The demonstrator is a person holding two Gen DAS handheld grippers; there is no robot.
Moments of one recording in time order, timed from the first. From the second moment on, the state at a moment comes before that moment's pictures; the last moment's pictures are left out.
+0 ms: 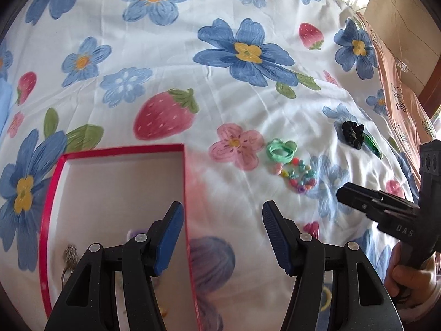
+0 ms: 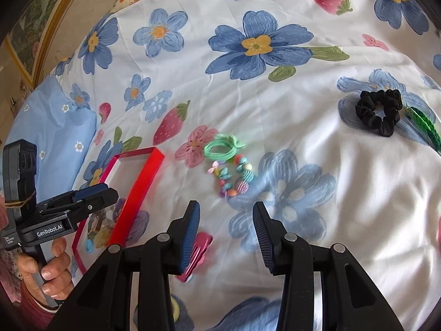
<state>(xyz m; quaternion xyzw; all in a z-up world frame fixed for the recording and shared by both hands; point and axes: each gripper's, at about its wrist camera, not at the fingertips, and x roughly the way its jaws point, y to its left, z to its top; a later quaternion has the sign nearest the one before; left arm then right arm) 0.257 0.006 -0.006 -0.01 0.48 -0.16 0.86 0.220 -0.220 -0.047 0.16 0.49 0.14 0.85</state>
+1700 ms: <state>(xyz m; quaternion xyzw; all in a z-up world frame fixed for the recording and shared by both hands) 0.270 -0.012 -0.028 -0.04 0.49 -0.19 0.85 0.212 -0.223 -0.016 0.15 0.46 0.14 0.86</state>
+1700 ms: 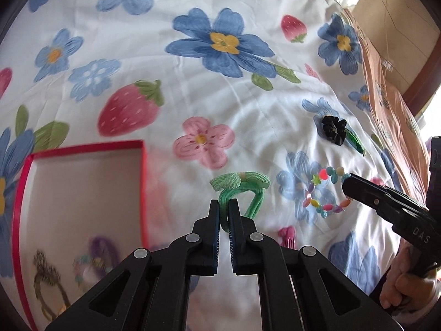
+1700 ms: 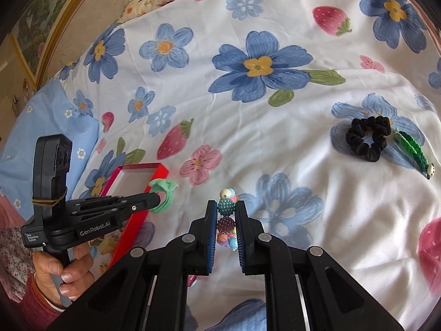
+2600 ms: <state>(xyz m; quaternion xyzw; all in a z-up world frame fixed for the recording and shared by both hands) 0.189 0.123 0.010 -0.11 0.47 -0.11 0.87 0.212 -0.102 0.004 0.10 0.45 0.25 0.85</state>
